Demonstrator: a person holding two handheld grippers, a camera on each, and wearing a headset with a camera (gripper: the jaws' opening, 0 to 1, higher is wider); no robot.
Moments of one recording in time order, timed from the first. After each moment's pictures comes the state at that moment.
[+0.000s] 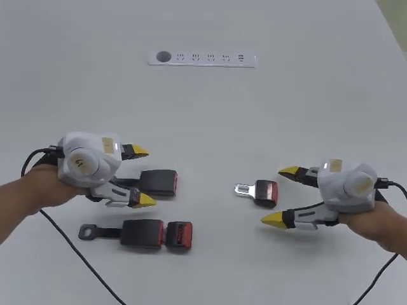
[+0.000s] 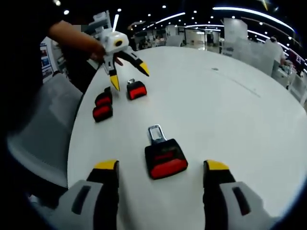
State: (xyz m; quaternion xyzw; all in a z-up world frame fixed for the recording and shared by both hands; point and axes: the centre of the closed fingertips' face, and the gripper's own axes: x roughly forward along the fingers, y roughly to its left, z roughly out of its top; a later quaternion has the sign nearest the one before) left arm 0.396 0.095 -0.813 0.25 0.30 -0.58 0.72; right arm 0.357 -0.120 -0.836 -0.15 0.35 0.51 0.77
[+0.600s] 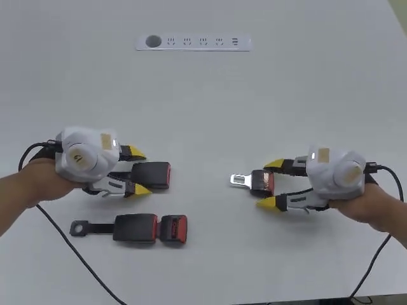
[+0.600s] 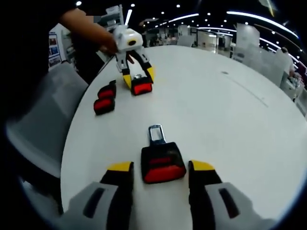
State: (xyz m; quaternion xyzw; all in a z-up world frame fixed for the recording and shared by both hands) left arm 0.393 0.096 -0.840 0.26 0.33 -0.61 0.68; right arm 0.360 -0.112 -0.838 -0.19 0.33 0.54 0.75
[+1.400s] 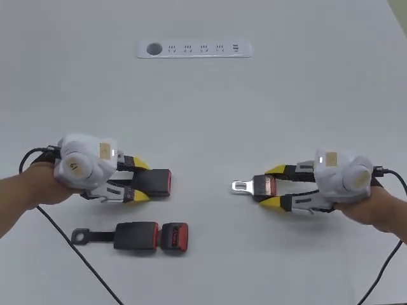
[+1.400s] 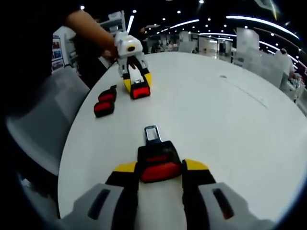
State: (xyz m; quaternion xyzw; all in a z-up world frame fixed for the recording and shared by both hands) left arm 0.399 0.090 -0.839 0.27 0.30 -0.63 0.67; right arm 0.366 -0.118 -0.837 -0.16 0.31 0.55 0.76
